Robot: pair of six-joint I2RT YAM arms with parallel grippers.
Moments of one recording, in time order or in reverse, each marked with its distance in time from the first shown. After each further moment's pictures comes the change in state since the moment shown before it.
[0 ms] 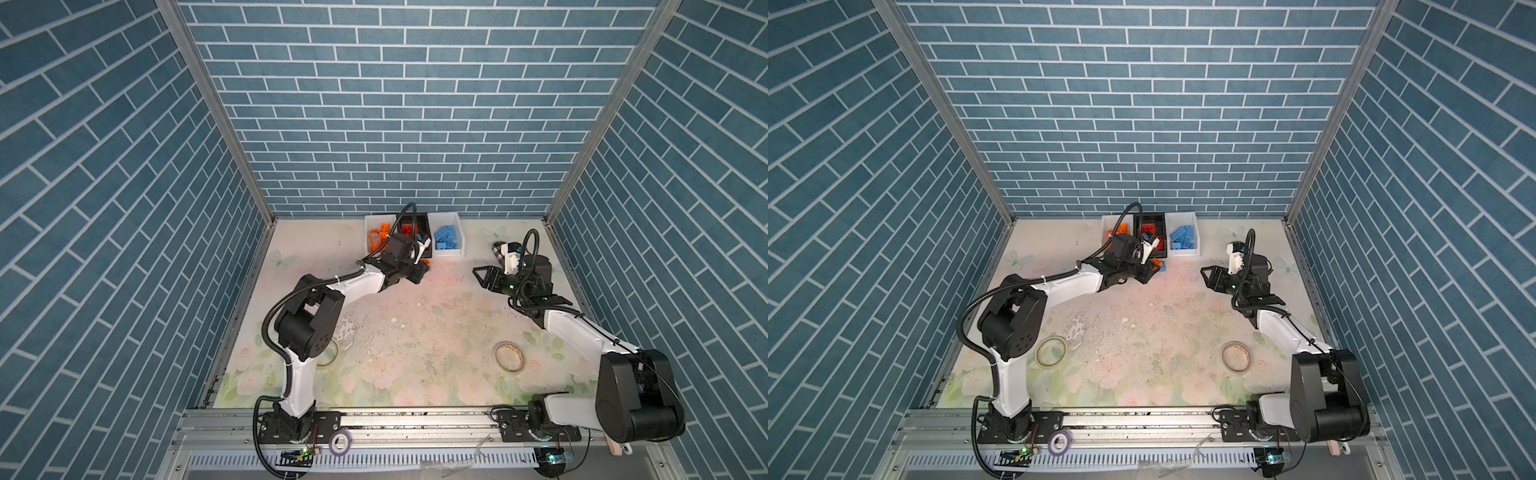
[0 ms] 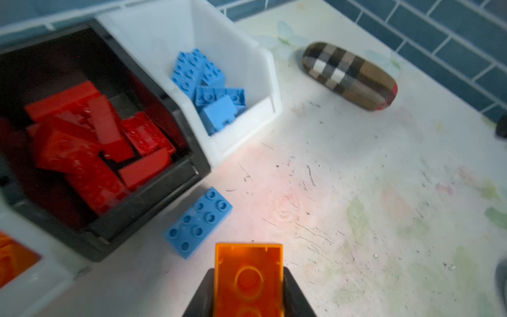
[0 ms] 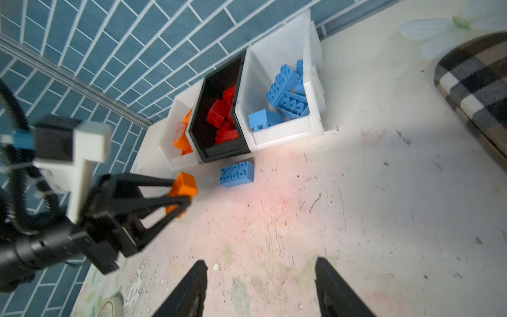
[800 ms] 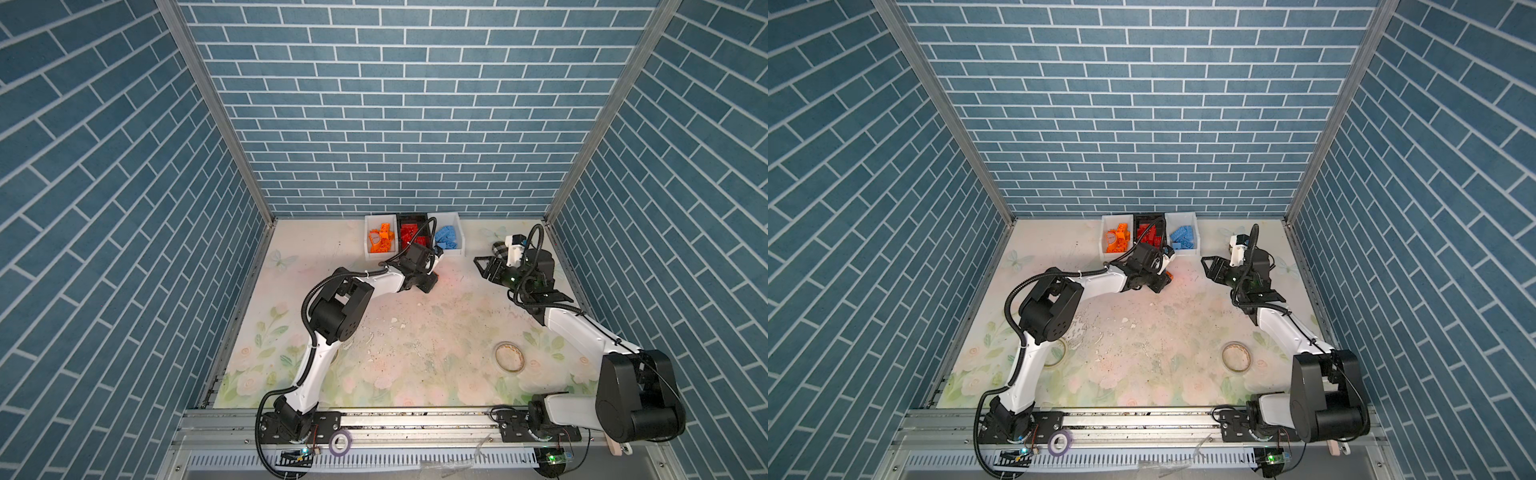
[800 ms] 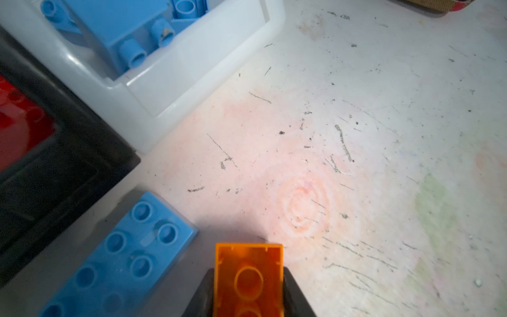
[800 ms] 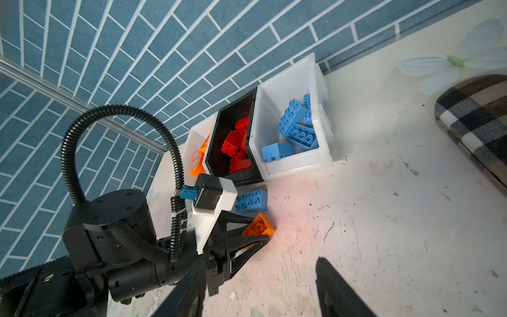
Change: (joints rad) left arm -0.093 0.317 0.225 -0.091 -0.044 0.127; right arm -0.006 0.009 0.059 0.073 0.019 0.098
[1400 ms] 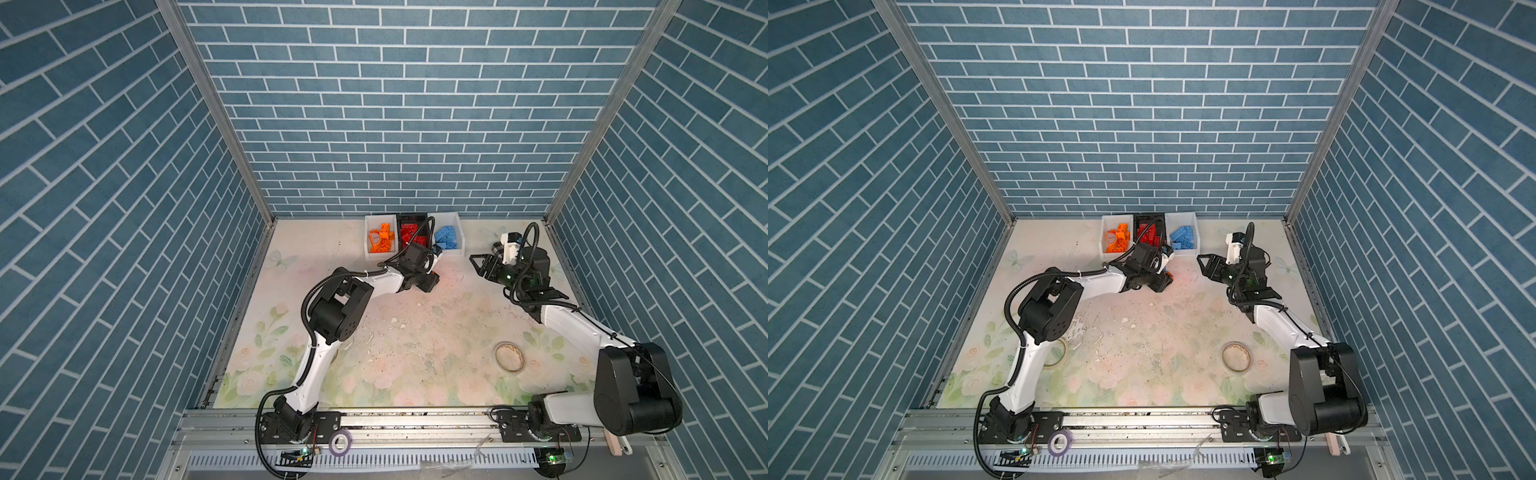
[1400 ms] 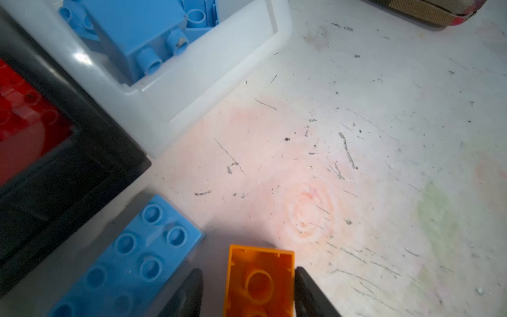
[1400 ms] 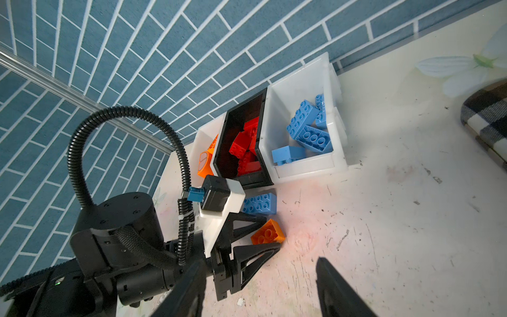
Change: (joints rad) left arm 0.006 -0.002 -0.014 0.031 0.003 -0.018; right arm 0.027 0.035 0.019 0.034 -0.001 0.018
